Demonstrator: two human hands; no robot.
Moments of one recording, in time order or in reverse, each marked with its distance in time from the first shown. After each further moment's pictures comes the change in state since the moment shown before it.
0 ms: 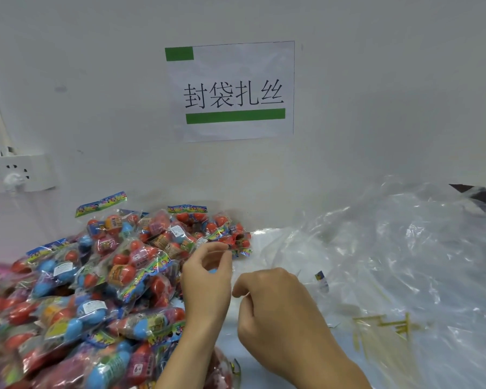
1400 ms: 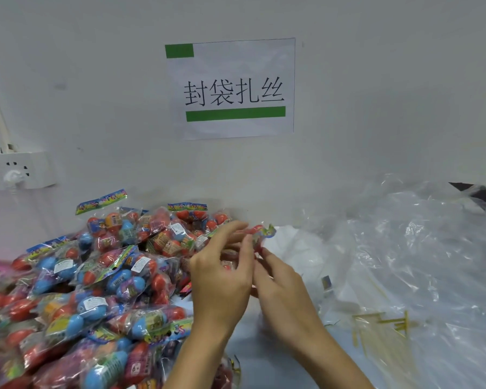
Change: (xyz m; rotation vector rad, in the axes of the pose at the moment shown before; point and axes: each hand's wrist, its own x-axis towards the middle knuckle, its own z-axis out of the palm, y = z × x) left_hand -0.012 0.019 0.006 0.058 -0.031 0.463; right_hand 0.015 0.020 0.028 0.882 0.144 0.243
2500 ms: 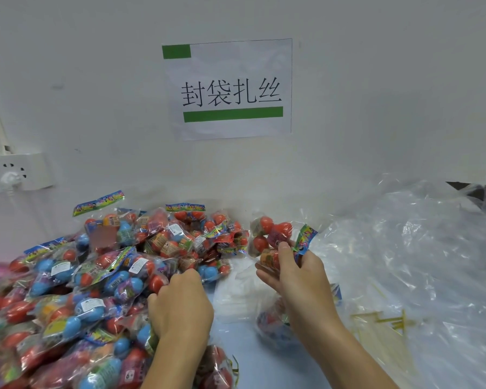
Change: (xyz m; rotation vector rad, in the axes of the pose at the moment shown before) left_hand -0.002 -0.024 -0.036 1.166 -0.514 -0.505; right_hand 0.010 -0.005 -0.015 0.346 0.332 0.196
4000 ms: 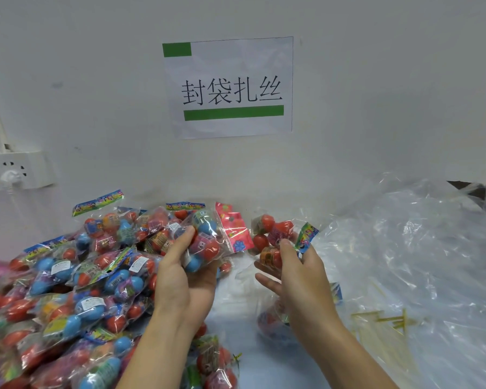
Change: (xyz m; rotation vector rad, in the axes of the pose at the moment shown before) left_hand 0.010 0.013 -0.025 -2.266 -0.264 -0.225; right_hand 0.002 0.001 0.001 0.054 -0.049 0.003
